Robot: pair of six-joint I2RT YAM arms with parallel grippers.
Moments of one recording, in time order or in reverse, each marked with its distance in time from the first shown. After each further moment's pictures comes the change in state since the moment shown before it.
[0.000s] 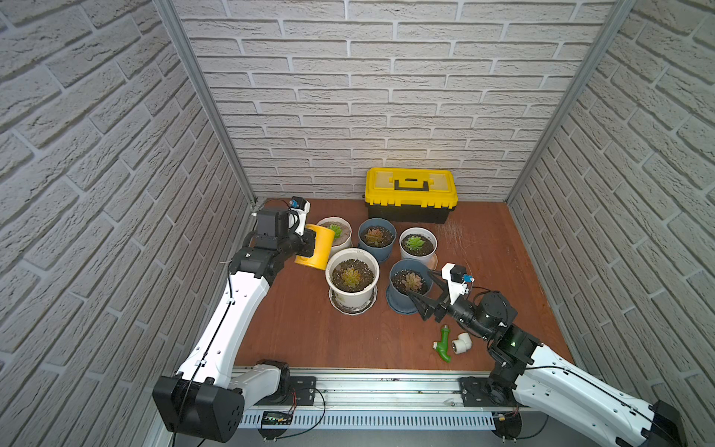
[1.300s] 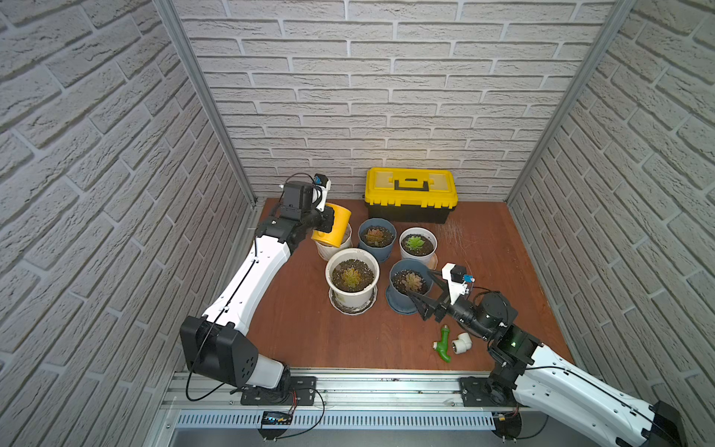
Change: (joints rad) left arm -0.097 0.284 0.261 0.057 -0.077 0.018; right arm 0.000 -0.003 0.000 0.000 0.001 -0.001
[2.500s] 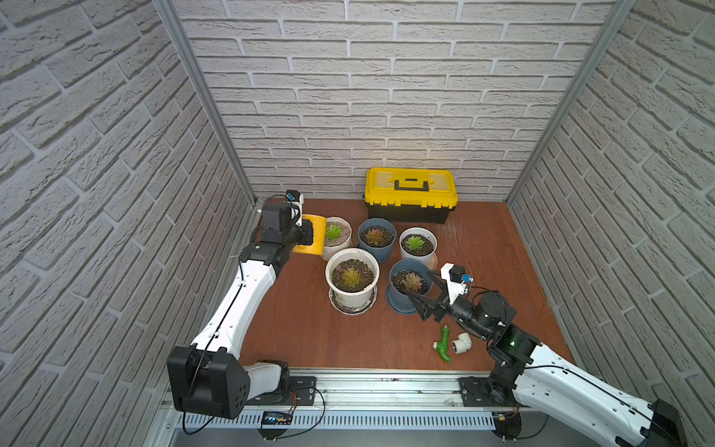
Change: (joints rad) left arm 0.144 -0.206 -0.326 0.176 -0.048 -0.077; right arm 0.000 0.011 0.000 0.000 0.000 0.000
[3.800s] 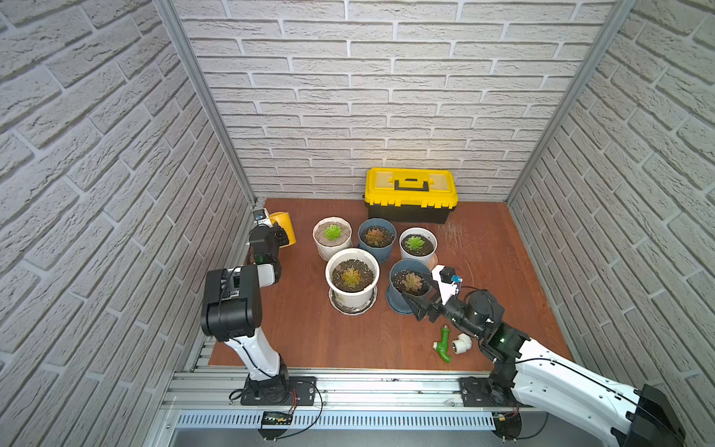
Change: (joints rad) left arm 0.293 0.575 -0.283 1.189 -0.026 -0.066; right arm 0.000 0.104 -0.049 0.087 0.023 -0.036
